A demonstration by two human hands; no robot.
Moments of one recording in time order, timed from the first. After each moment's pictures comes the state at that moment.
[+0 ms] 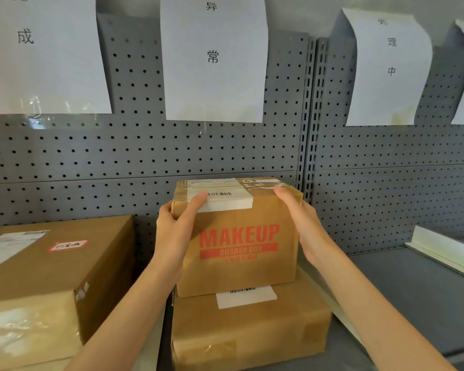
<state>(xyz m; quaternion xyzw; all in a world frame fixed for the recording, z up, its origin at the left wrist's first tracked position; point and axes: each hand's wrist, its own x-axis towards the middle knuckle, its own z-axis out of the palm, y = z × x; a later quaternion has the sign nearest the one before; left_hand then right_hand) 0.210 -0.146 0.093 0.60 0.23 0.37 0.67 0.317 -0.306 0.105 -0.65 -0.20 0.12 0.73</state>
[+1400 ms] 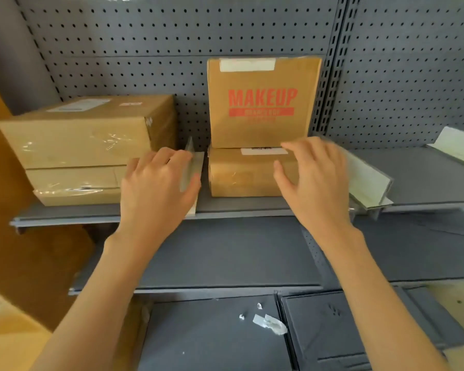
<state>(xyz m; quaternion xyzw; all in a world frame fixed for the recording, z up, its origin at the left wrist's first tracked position) 0.023 -0.218 0.014 0.88 0.20 0.41 -0.11 0.176 -0.381 0.004 -0.79 -0.38 -0.38 0.29</state>
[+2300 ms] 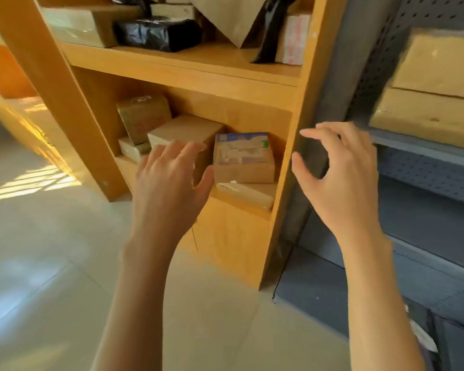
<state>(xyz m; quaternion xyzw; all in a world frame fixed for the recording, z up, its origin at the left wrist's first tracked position) -0.495 -0.092 -0.042 0.79 0.49 0.35 -0.09 -0.288 -0.147 -0.043 -0.67 -0.60 -0.19 0.41</state>
